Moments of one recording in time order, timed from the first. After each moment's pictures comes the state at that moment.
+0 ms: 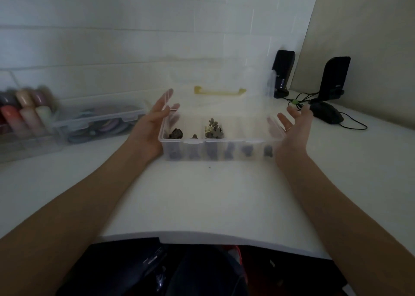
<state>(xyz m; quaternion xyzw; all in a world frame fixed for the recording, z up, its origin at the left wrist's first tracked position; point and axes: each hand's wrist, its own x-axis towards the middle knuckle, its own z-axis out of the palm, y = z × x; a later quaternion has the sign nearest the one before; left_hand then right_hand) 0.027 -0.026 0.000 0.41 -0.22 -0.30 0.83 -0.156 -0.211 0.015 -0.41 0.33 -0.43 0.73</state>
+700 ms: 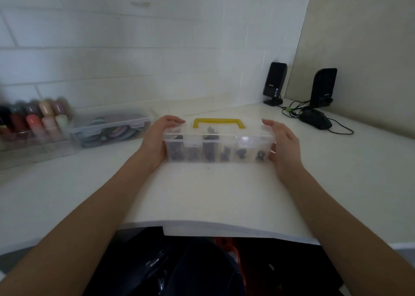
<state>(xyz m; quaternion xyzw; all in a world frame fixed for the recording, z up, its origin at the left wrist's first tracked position) -0.001 -0.020 0.000 0.55 -0.24 -0.22 0.77 -0.180 -0.212 -0.009 -0.58 0.26 -0.42 0.65</state>
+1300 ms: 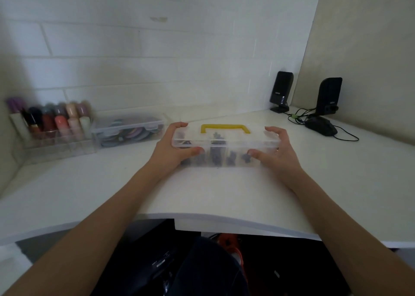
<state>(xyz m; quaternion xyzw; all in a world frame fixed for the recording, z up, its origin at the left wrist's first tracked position) -0.020 0.009 -0.017 0.75 -0.35 0.00 0.57 -0.192 -0.201 -0.018 -0.78 0.21 -0.36 0.46</state>
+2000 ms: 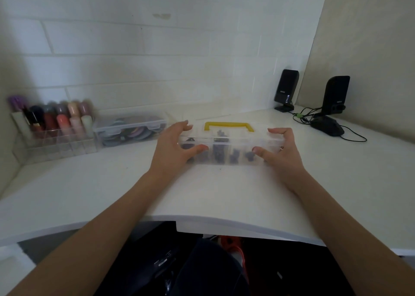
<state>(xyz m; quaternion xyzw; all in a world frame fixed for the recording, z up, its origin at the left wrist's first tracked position) -0.024 0.004 -0.018 0.77 -0.37 0.17 0.49 -0.184 -0.204 -0.024 -0.76 0.21 -0.38 0.49</state>
